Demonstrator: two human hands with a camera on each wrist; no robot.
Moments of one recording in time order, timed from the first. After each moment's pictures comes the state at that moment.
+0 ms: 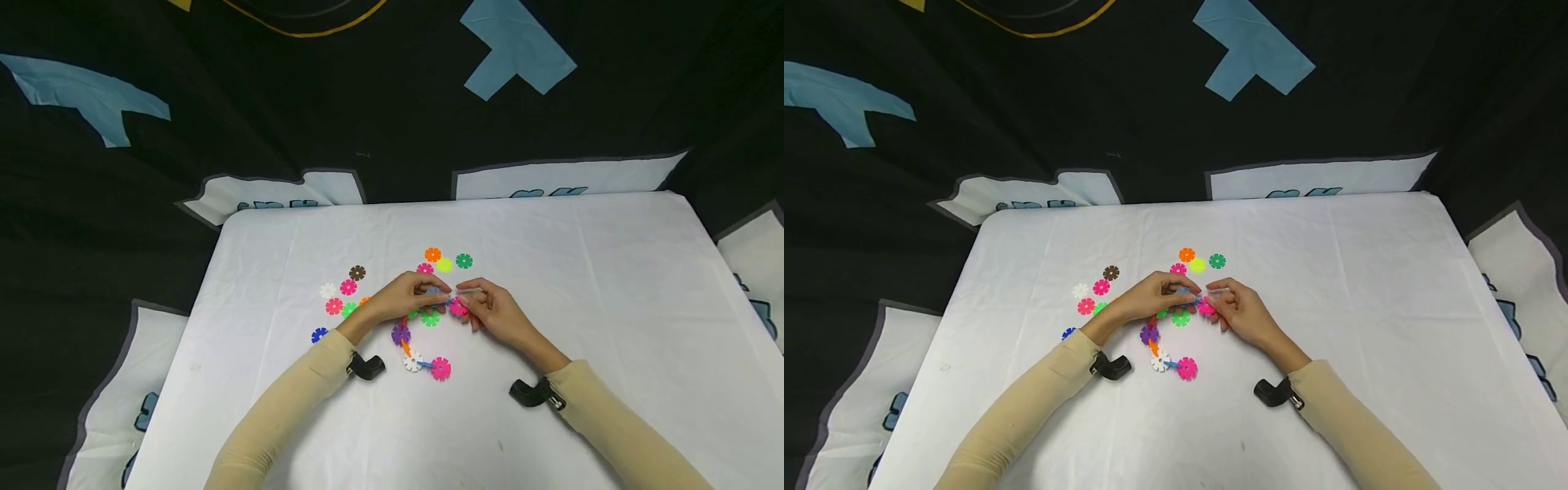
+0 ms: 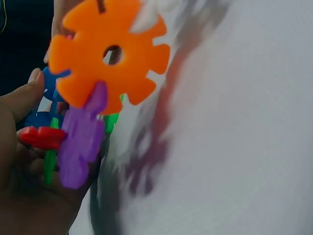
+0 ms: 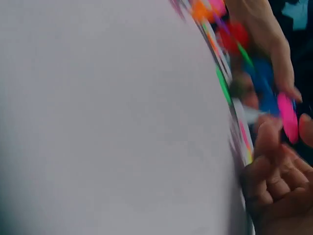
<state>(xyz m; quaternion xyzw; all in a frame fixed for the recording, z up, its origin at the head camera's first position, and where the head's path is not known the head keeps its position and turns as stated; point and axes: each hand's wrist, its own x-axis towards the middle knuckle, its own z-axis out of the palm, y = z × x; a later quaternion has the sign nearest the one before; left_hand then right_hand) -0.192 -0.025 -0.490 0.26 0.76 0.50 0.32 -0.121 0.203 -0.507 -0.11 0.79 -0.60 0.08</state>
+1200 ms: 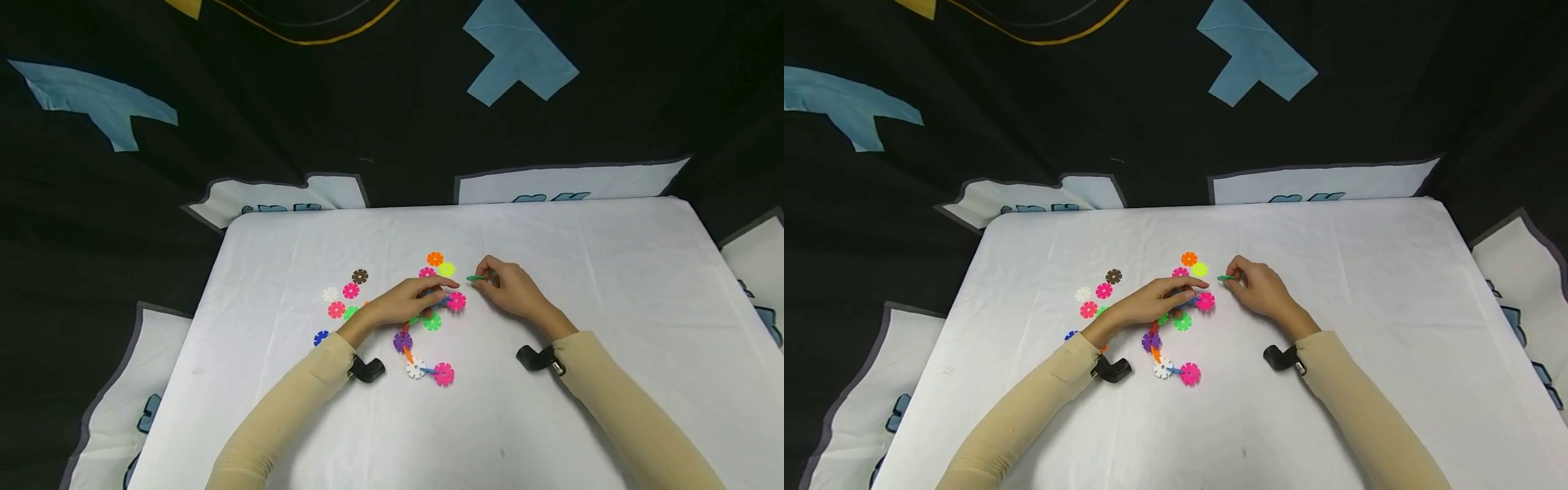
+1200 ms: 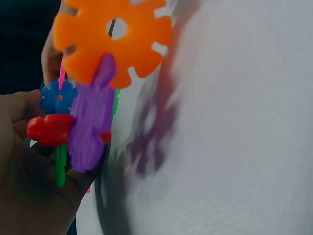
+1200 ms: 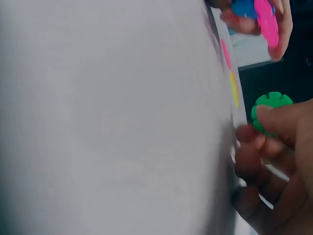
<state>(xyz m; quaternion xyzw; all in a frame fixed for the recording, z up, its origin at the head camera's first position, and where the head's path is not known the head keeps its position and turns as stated) -0.193 -0.028 -0.485 0.33 0.79 0.42 0.29 -0.166 0.230 -0.506 -0.15 0.92 -0.37 0.00</state>
